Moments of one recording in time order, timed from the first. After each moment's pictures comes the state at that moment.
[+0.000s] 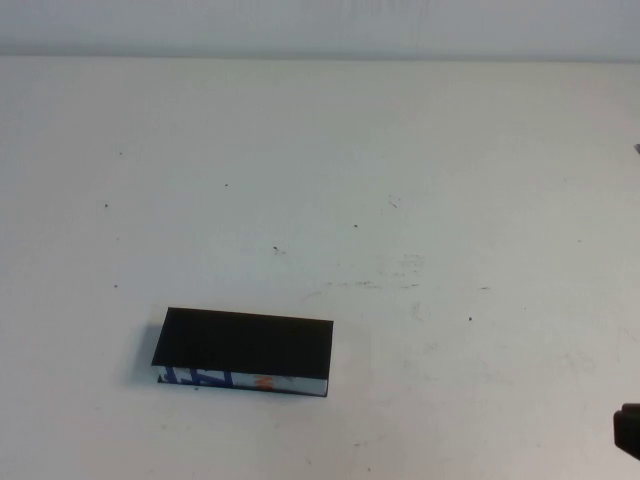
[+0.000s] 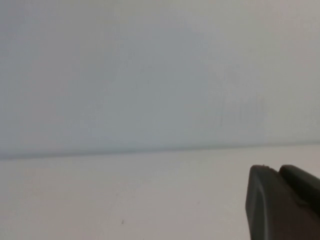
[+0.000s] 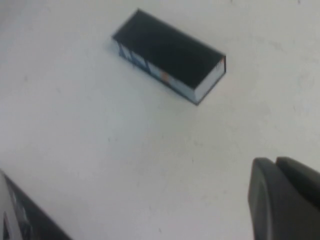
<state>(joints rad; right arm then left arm) 0.75 0.54 -0.69 0.14 0.81 0.12 -0.20 -0.01 -0.06 -1.24 0.06 1.20</state>
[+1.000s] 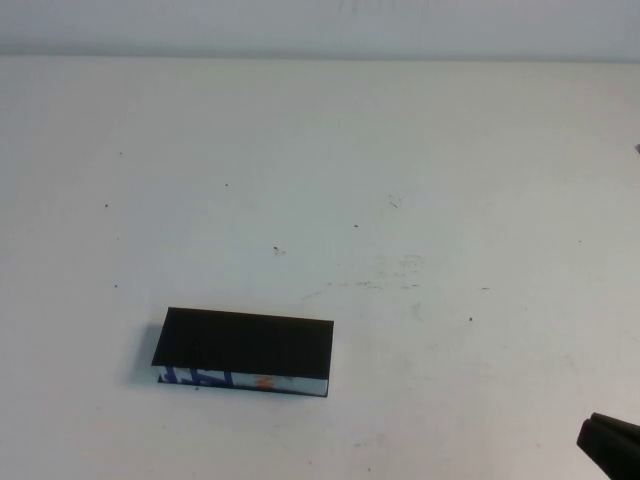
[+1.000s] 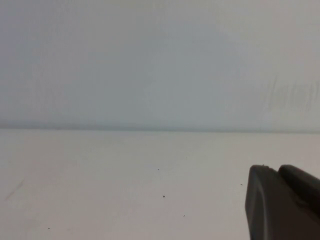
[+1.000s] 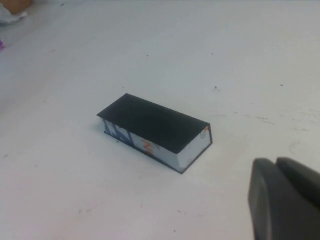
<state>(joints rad) 0.75 0.33 -0.17 0.12 0.12 0.13 -0.20 -0.01 0.03 -1.28 -0.08 1.24</state>
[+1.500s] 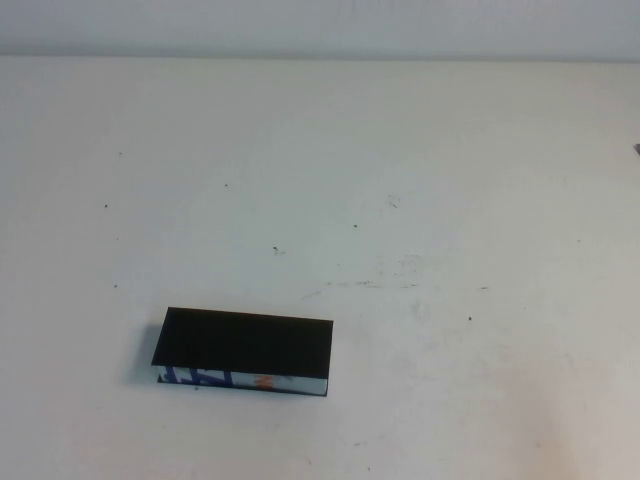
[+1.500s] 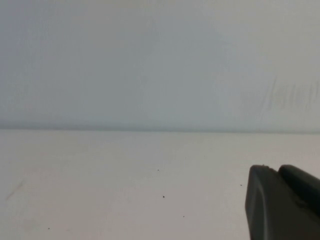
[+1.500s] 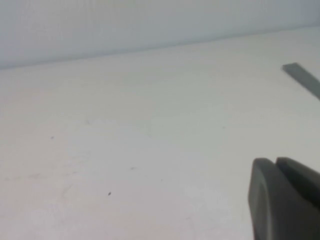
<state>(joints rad) 0.13 0.11 0.01 0.07 0.10 0.11 -0.20 -0.01 0.03 -1.28 -0.08 1.24</state>
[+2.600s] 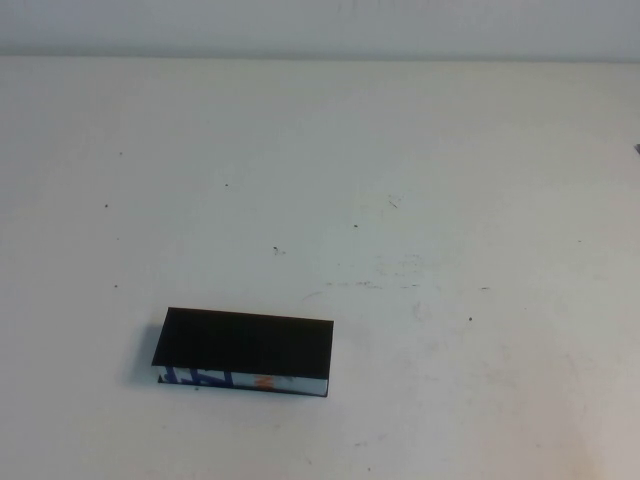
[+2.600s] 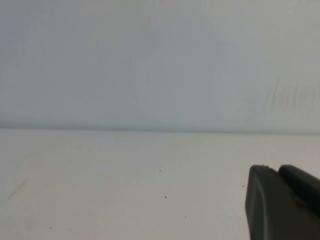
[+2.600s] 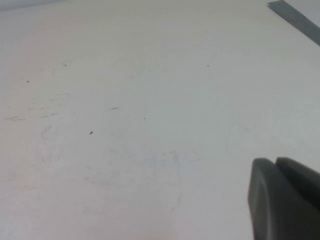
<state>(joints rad) 0.06 -0.01 0.03 0.08 0.34 0.11 -0.20 -0.01 0.03 -1.29 -0.08 1.24</state>
